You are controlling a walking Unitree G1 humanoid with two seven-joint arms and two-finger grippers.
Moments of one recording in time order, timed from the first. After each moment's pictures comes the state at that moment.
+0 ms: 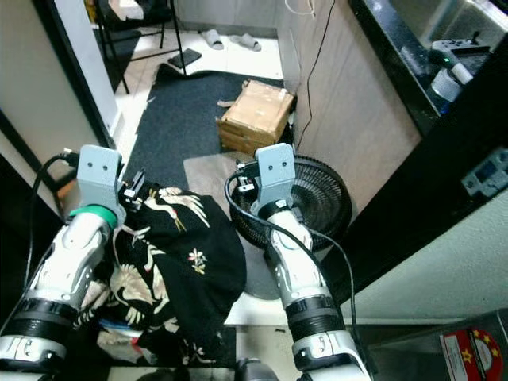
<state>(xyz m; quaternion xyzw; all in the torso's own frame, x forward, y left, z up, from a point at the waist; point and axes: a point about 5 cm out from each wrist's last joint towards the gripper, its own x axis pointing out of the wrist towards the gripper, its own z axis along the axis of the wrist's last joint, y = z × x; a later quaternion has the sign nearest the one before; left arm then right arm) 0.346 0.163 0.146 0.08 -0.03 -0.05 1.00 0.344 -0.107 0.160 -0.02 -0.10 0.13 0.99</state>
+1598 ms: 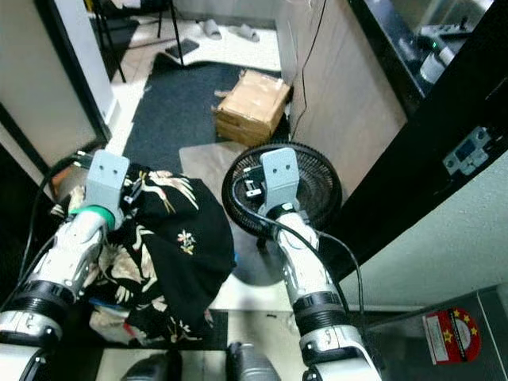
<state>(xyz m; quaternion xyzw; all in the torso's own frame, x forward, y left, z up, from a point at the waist) 0.361 0.176 0.120 0.15 0.05 -0.06 0.99 0.351 -0.121 0.147 -0.04 -0.06 0.12 0.99</state>
